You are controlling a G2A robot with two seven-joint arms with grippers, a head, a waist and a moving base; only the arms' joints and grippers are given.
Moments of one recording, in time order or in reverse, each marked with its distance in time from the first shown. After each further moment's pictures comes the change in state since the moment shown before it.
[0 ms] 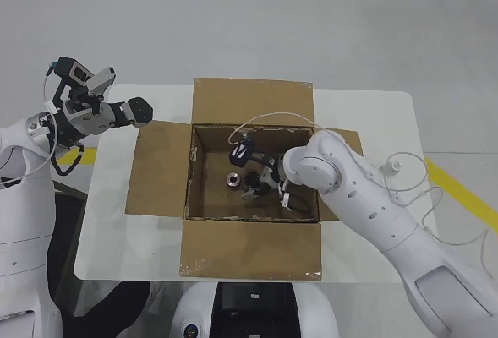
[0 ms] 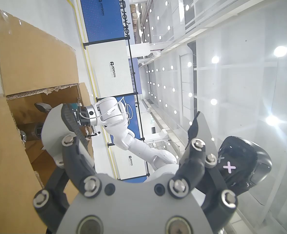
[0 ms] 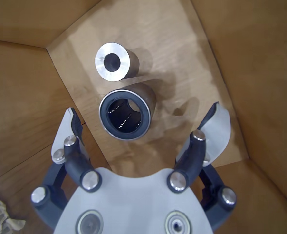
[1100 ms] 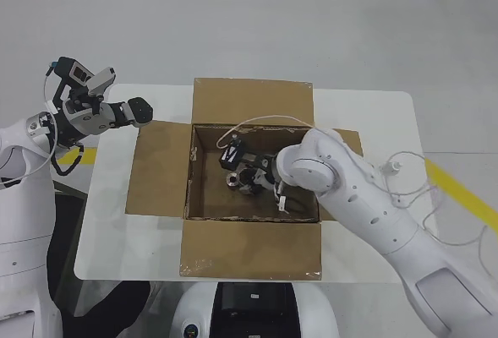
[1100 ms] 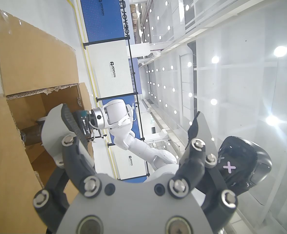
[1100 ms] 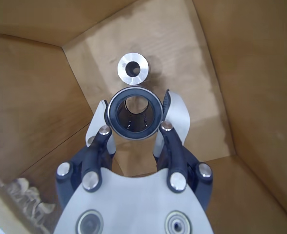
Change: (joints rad) left arm 0.000 0.000 0.000 0.000 0.000 0.000 0.000; right arm -0.006 0.002 0.022 -0.156 -0.022 0.026 0.101
